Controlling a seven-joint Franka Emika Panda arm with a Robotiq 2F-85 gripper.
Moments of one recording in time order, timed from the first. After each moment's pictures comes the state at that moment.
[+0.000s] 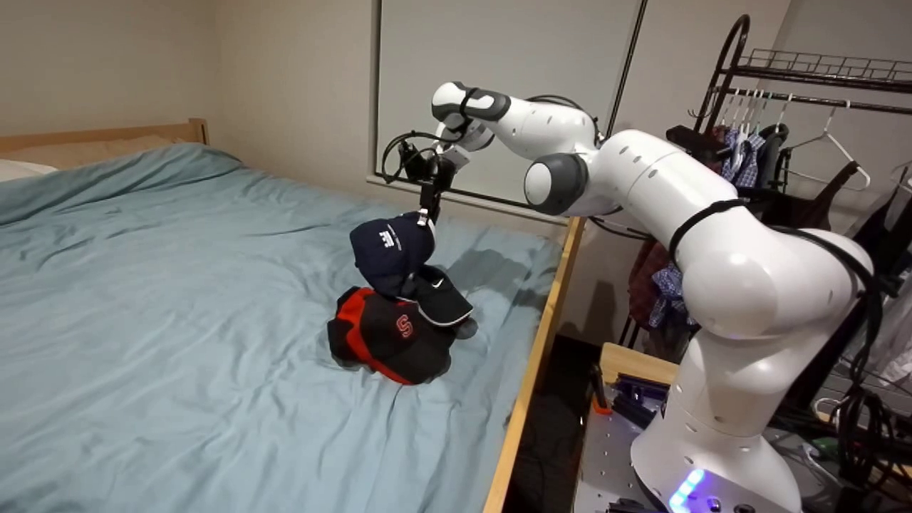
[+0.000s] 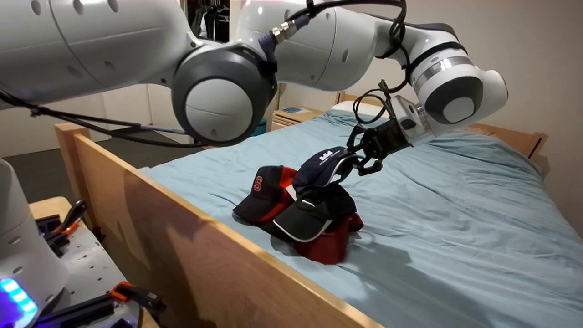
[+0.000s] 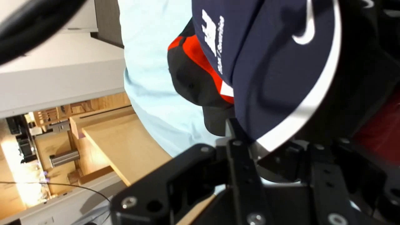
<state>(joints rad) -0.67 1.26 0.07 -0.41 0.54 1.08 2.48</state>
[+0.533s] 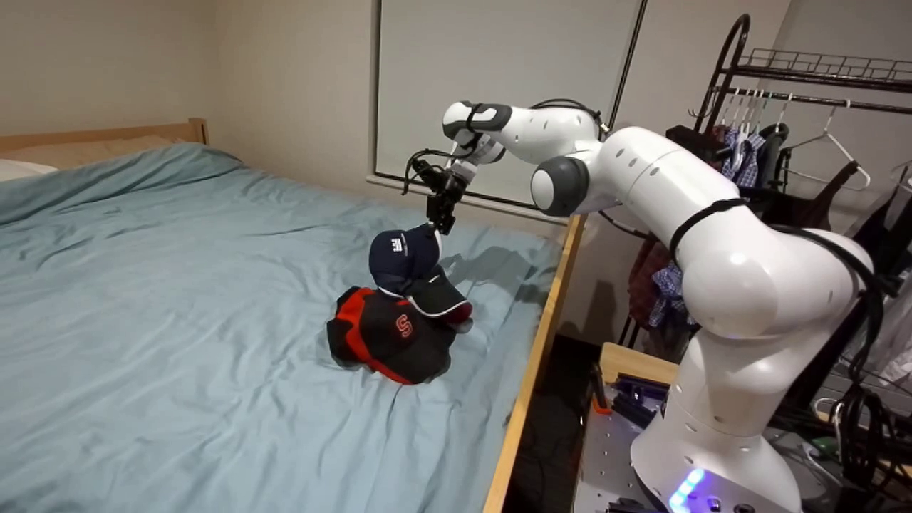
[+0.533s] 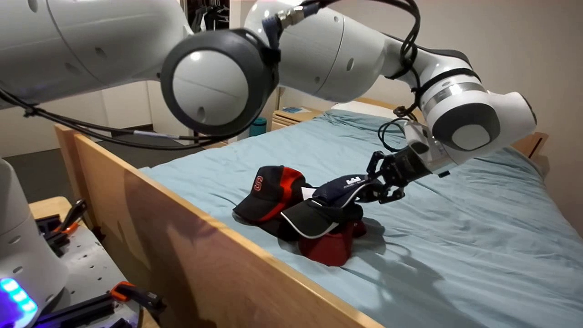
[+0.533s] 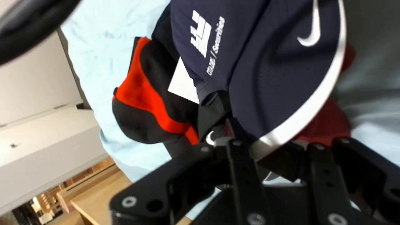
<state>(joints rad) -0.67 1.24 -0.15 -0.55 0.68 1.31 2.61</state>
